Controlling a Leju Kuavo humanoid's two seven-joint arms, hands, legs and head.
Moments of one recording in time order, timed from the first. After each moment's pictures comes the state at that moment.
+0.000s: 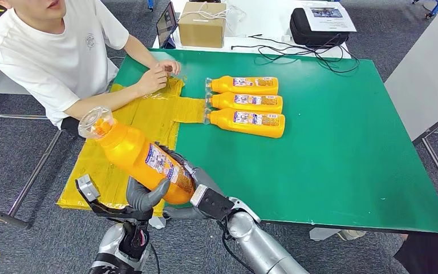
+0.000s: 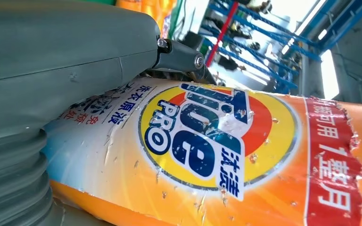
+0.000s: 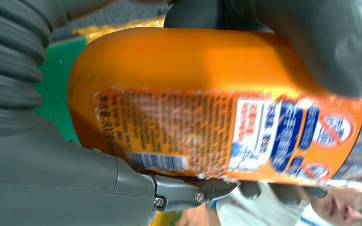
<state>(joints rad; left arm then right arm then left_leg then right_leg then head) -0.08 -0.28 -0.15 -1.21 0.42 -0.50 -0.54 -0.41 0.26 0.64 -0.78 0.32 0.17 -0.67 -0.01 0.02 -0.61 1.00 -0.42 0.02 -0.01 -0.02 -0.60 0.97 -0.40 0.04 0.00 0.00</state>
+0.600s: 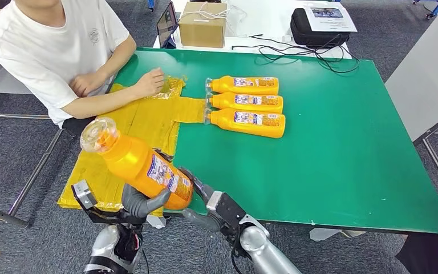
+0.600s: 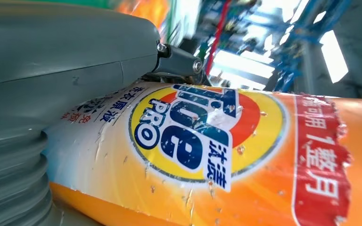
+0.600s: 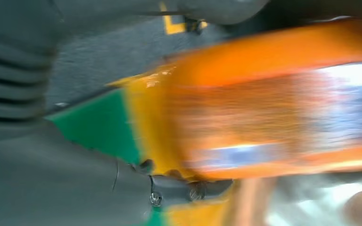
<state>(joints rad) -0.07 -0.25 -0.09 -1.25 0.25 -0.51 -0.60 -0.27 0.17 0.61 -0.91 0.18 0.29 -0.59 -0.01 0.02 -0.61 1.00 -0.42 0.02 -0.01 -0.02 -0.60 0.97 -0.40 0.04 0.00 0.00</state>
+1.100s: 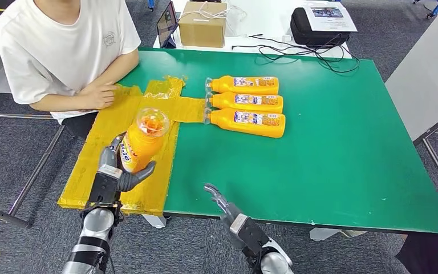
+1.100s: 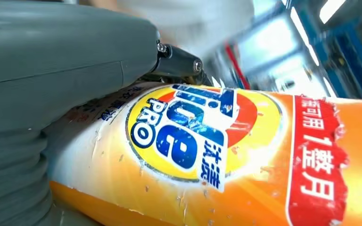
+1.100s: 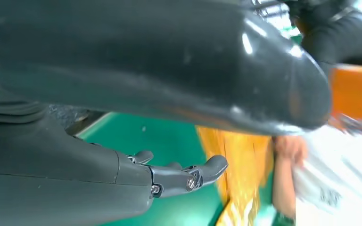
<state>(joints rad) -0.19 -0.17 0.00 -1.17 -0.46 0.23 -0.65 -0.07 0.10 0.47 -1.13 0.25 0.21 -0.59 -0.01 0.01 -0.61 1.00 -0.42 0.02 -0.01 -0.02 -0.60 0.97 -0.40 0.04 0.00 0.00</state>
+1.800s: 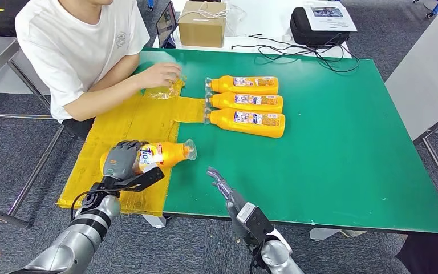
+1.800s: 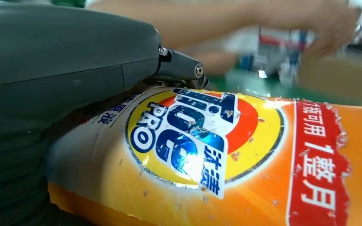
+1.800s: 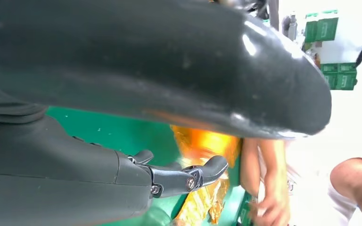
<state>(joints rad) -0.50 -0.01 -0.08 -0.51 -1.07 0.51 -0.47 -0.13 0.13 0.43 -1.12 0.25 0.25 -0.64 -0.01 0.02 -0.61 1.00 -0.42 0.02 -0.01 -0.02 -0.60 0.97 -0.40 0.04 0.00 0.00</state>
